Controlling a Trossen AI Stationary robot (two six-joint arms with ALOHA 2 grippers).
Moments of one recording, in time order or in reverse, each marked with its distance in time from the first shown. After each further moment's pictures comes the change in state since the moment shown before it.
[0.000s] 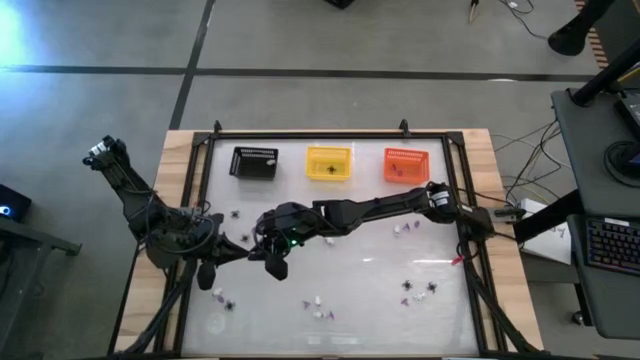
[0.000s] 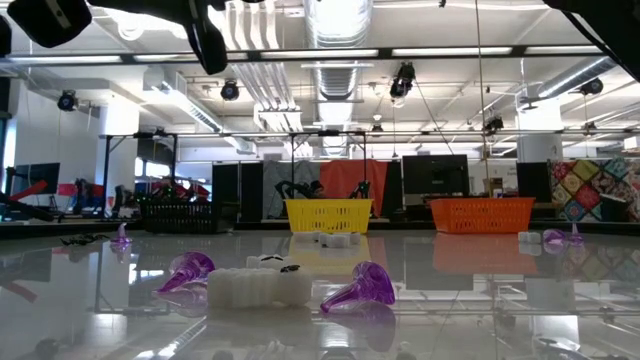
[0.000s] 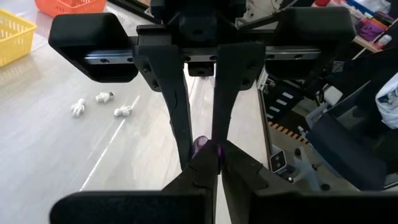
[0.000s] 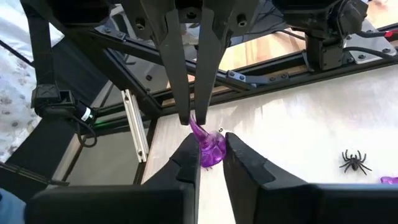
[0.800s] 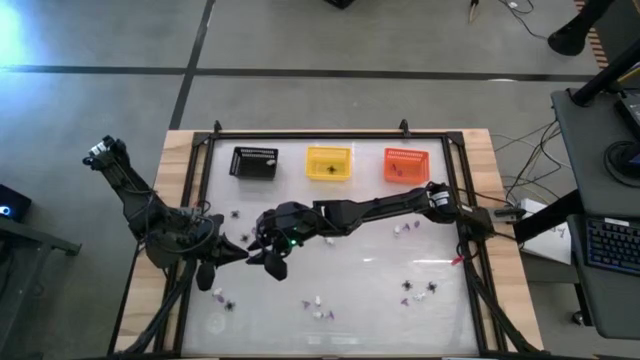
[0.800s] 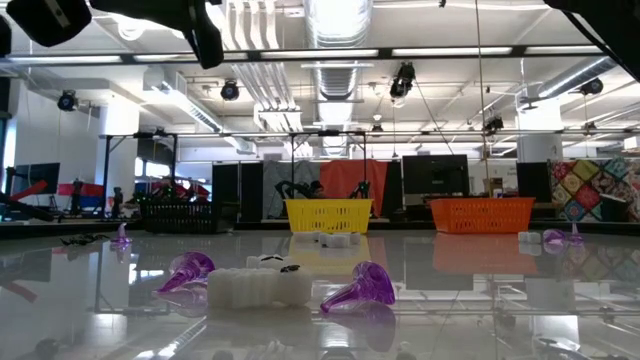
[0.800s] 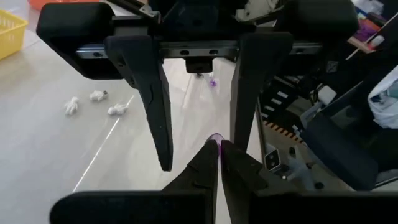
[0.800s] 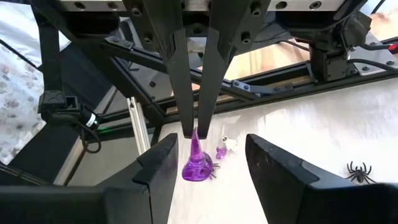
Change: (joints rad) left arm 0.000 0.000 0.000 0.010 0.022 -0.002; right arm 0.001 0.000 0.000 0.034 0.000 -0.004
